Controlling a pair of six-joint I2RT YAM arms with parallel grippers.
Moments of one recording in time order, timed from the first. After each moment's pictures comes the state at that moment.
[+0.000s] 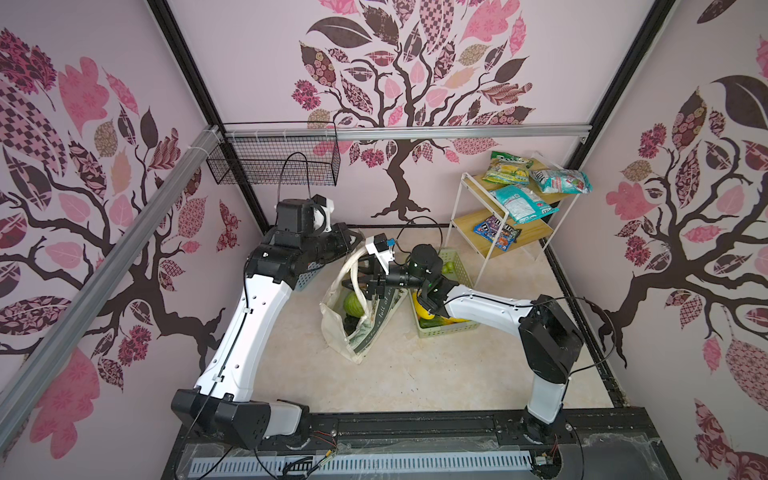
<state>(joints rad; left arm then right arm) -0.23 1.37 1.61 -0.79 0.43 -0.61 0.82 1.87 1.34 0.70 -0.73 0.30</state>
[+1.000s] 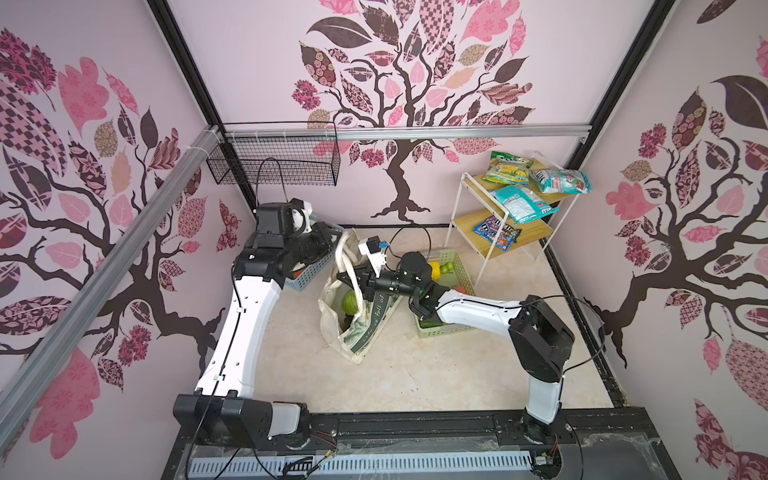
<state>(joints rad) -0.03 1.33 1.50 -0.73 0.52 -0.64 0.86 1.85 1.29 0.63 -0.48 0.43</state>
